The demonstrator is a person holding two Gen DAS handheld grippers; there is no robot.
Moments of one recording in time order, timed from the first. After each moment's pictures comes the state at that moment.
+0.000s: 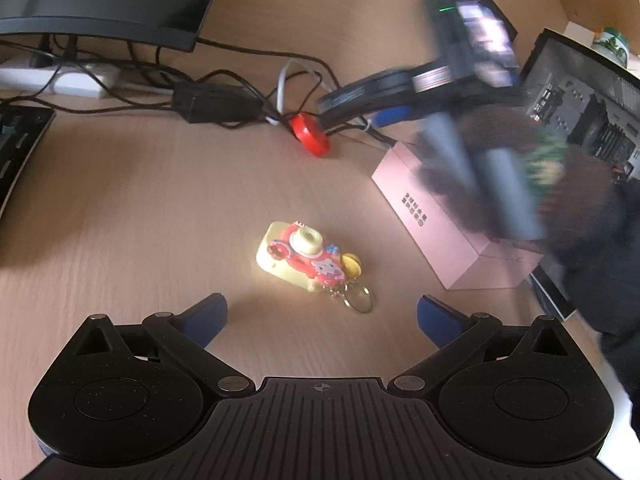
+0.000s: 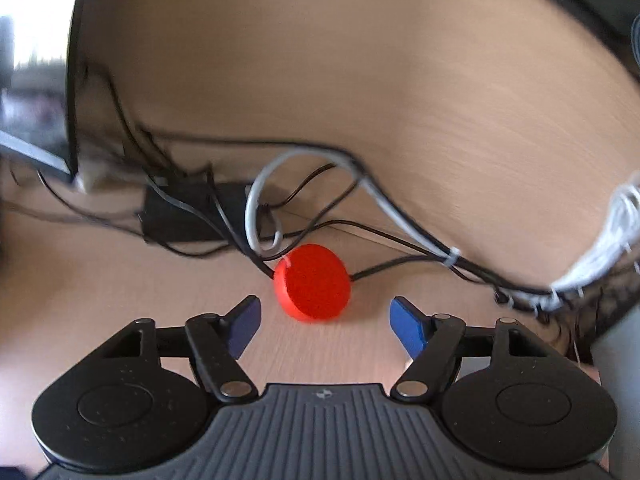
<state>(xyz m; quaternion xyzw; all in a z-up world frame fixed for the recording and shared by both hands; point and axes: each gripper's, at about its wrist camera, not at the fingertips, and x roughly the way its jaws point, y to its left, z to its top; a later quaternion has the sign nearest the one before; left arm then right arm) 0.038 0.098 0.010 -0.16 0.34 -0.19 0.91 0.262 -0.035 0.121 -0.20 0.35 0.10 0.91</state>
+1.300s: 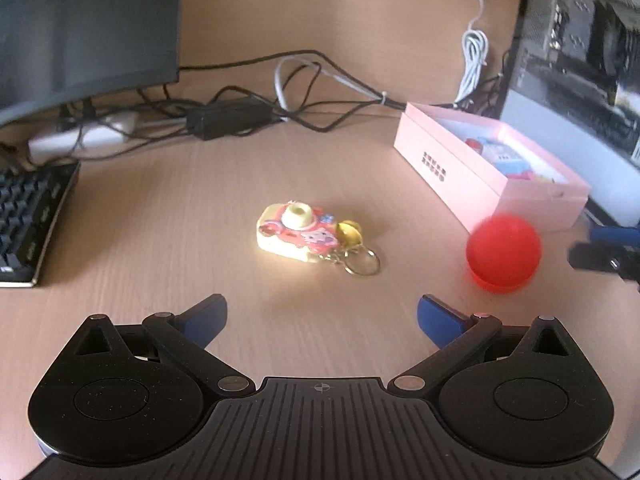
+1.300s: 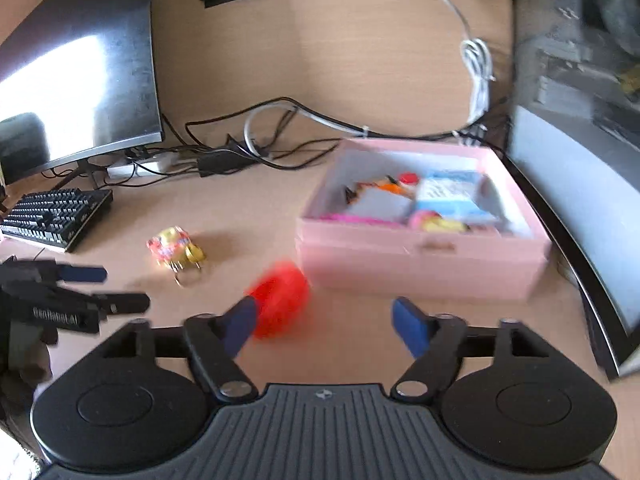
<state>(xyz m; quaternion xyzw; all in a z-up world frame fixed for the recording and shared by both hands) 0.007 0.036 0.019 -0.01 0.34 -0.10 0.93 0.012 -0.229 0.118 0.00 0.32 0.14 0.94</state>
